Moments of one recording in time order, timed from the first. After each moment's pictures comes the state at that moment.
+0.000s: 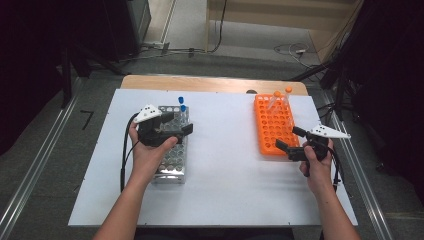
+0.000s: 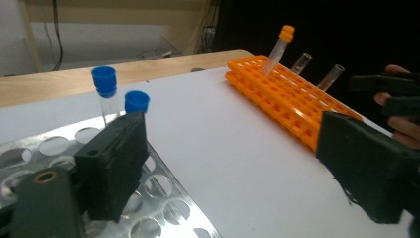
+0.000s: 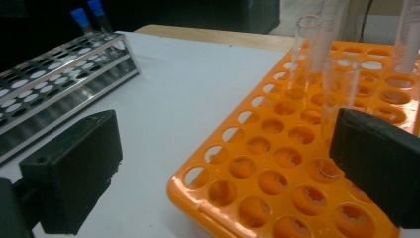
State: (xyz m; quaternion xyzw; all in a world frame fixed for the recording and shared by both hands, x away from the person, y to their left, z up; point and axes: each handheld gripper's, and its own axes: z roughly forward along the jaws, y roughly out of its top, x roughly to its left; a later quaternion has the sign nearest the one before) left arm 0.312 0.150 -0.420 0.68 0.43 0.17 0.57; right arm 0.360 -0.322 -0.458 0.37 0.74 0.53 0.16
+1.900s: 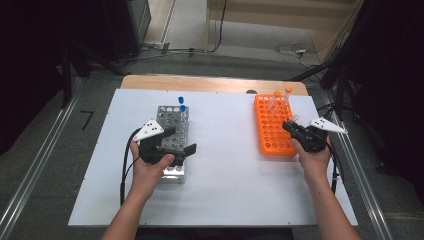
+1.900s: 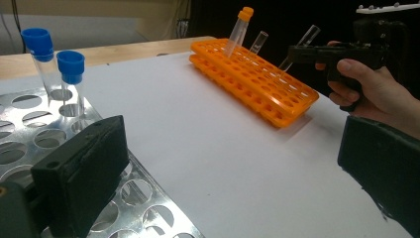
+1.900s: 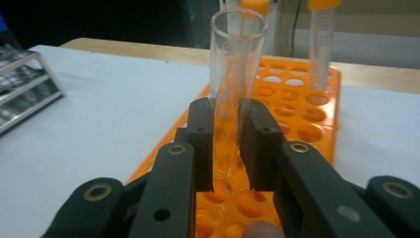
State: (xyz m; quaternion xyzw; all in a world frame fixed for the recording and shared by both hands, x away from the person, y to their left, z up) left arm 0.282 0.140 -0.429 0.70 0.39 0.14 0.57; right arm 0.380 -0.317 -0.457 0.43 0.71 0.51 0.24
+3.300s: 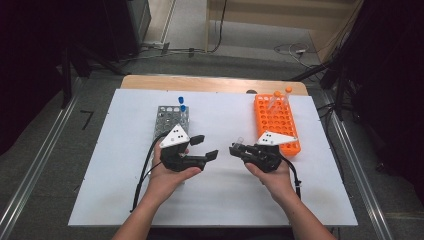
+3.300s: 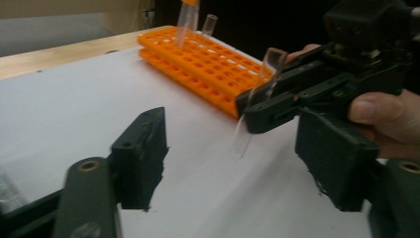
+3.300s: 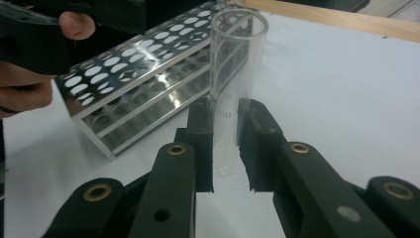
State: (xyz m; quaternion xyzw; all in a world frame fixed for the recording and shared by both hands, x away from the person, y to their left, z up) left arm 0.275 0.086 -0.428 0.74 0.33 0.12 0.57; right arm 0.317 -0.189 -0.451 0.28 0.81 0.52 0.08
